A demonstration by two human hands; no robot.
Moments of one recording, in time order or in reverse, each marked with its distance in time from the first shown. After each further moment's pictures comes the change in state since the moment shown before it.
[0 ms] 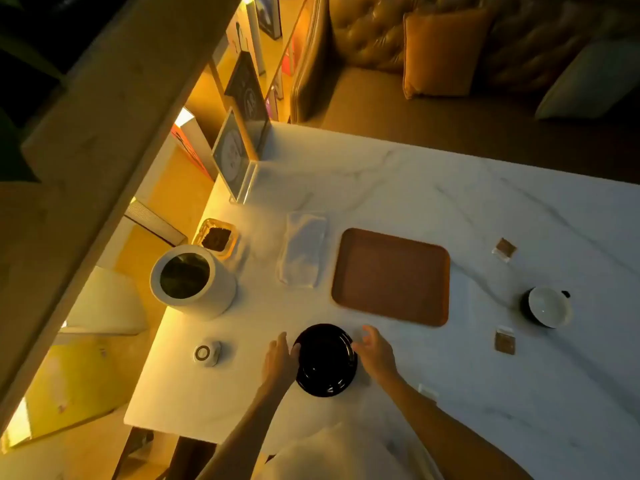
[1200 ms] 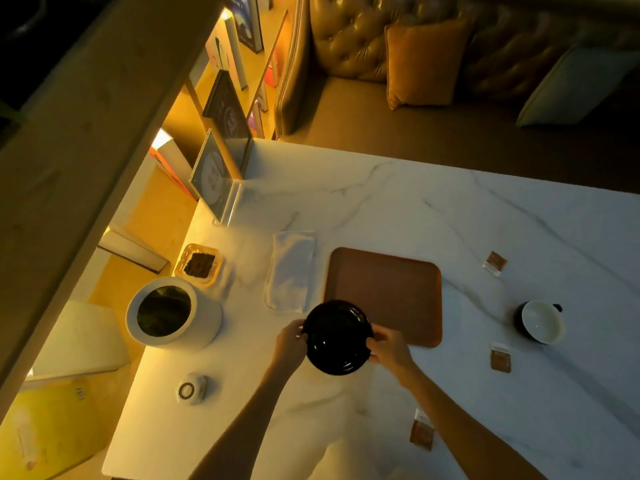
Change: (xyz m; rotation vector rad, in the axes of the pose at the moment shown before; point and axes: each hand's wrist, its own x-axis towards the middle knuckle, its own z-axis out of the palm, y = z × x) left_hand 0.055 0.083 -0.019 -0.285 -0.009 0.184; right_hand 0.037 -0.021 -0.064 0.426 -0.029 -0.041
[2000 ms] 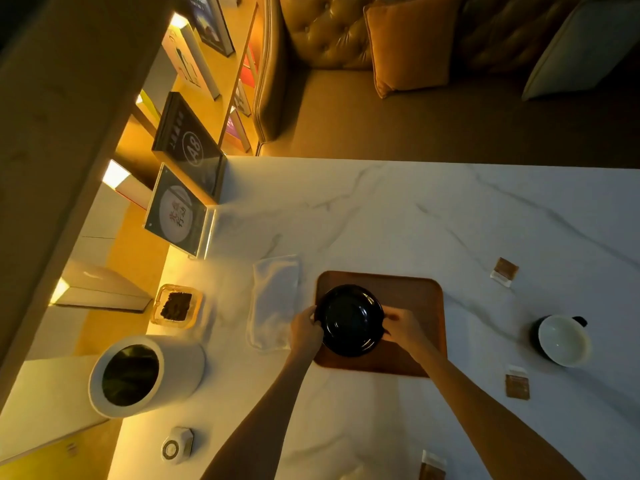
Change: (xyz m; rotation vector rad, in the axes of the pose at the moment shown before) left_hand 0.098 0.073 0.054 0.177 0.083 -0.034; right_hand 0.121 -0.021 -0.067 0.026 -0.038 0.047
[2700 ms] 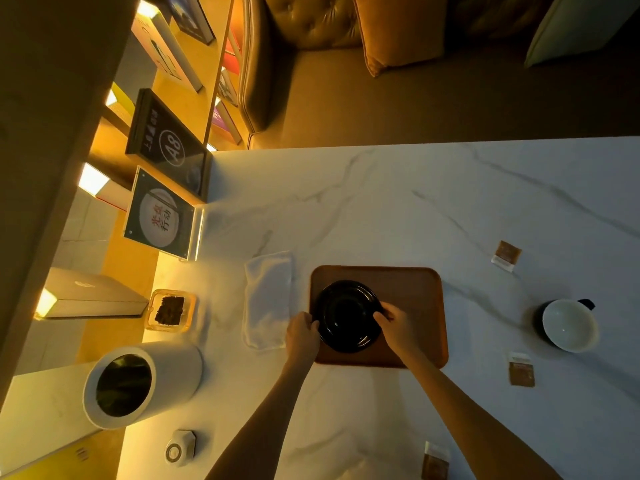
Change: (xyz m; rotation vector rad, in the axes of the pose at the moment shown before) left_hand 0.001 -0.013 0.017 0.141 0.079 -0.047; right_hand 0.002 0.027 0.012 -0.041 0.167 -0.092
